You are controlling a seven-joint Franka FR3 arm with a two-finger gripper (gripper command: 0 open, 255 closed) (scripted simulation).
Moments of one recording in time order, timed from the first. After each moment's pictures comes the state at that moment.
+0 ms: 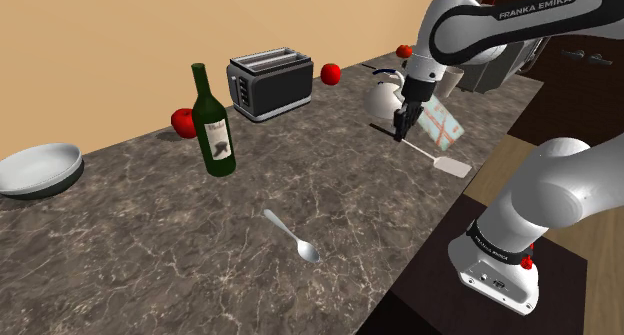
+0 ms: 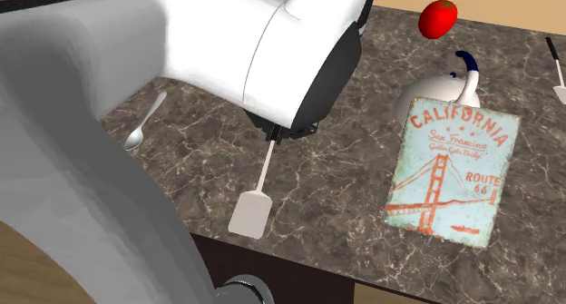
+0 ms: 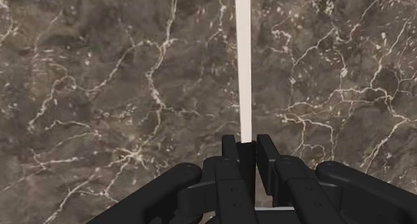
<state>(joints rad) -0.06 -0.65 -0.08 -2.70 0.14 1.98 -0.14</state>
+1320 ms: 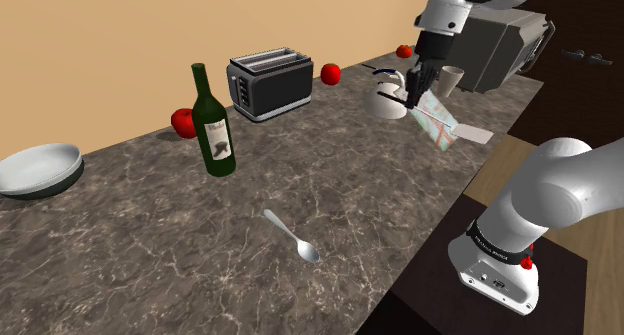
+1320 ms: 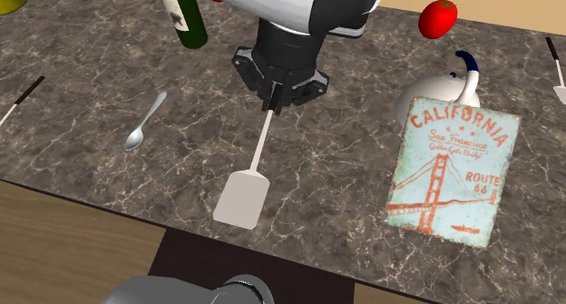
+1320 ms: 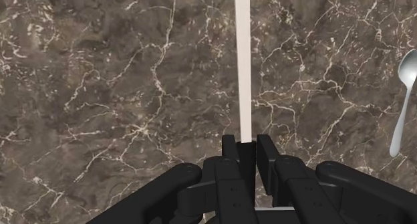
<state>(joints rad) -0.06 -0.69 -0.08 -2.46 0.13 1.70 -0.09</state>
